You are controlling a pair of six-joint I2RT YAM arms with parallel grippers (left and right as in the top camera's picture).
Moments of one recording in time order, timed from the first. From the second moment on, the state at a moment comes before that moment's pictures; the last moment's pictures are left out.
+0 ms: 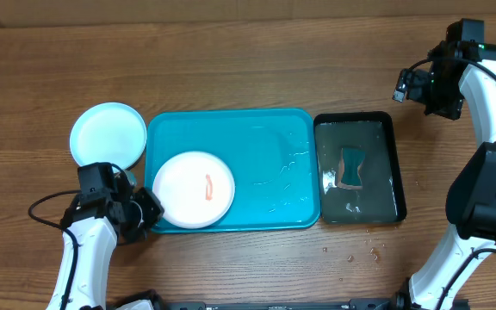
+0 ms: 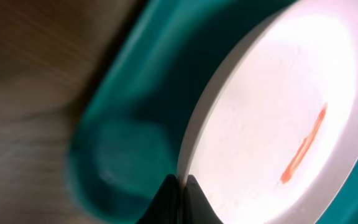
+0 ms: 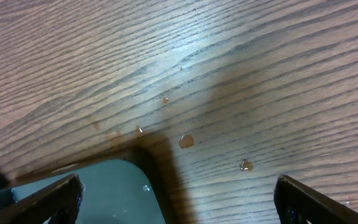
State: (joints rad) left arm 0.29 1.25 0.60 -0.65 0.38 -0.43; right arm -0.19 2.07 1.78 -1.05 -0.11 0.15
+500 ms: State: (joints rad) left arm 0.05 1.25 0.60 -0.39 0.40 -0.68; right arm -0.19 2.07 1.78 -1.05 -0.11 0.15
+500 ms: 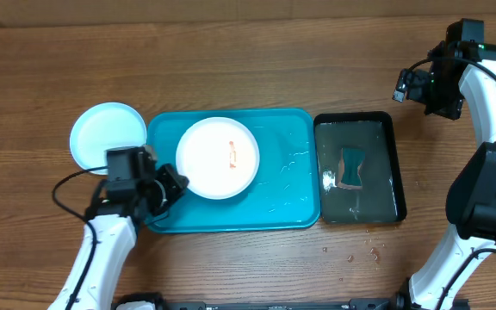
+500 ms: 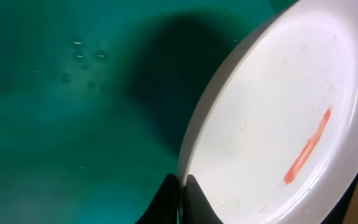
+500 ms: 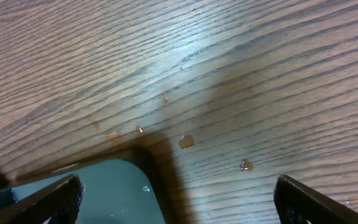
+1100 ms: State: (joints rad) left arm -0.27 1.40 0.60 -0.25 0.14 -0.87; right arm -0.19 2.07 1.78 -1.05 -0.11 0.15
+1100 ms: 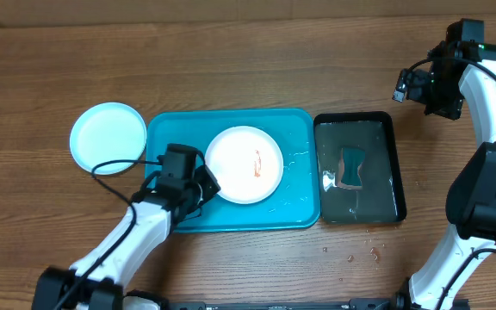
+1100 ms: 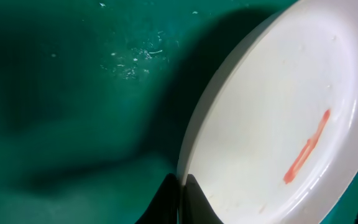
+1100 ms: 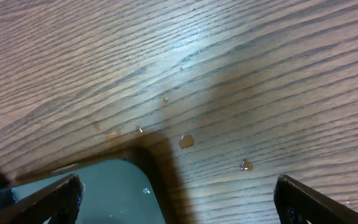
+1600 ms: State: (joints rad) left arm -0.28 1.44 0.93 -0.67 0.11 -0.64; right arm -0.19 2.07 1.78 -1.05 -0.11 0.15
